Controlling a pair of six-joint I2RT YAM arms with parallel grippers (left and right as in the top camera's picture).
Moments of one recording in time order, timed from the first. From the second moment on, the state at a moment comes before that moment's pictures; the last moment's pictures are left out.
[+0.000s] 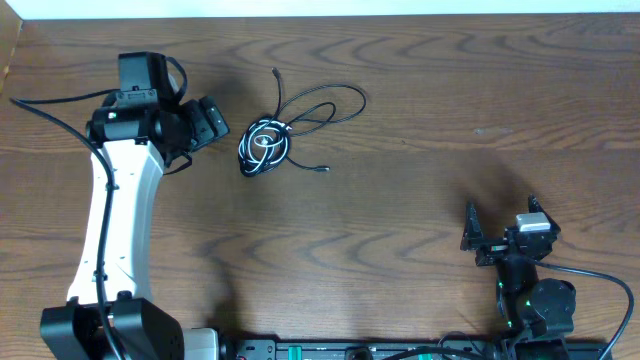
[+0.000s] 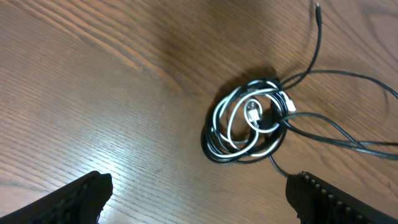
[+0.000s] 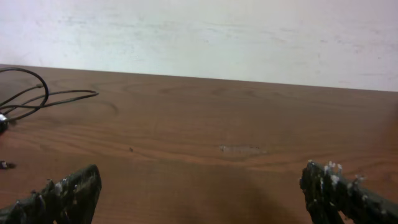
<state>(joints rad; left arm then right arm) 0.09 1.55 1.39 -0.96 0.07 -0.41 0.10 0.01 0.01 -0.07 0.02 -0.01</state>
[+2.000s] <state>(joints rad) 0.04 1.88 1.35 -0.90 0.07 -0.50 0.10 0.01 0.01 -0.07 0.02 -0.01</state>
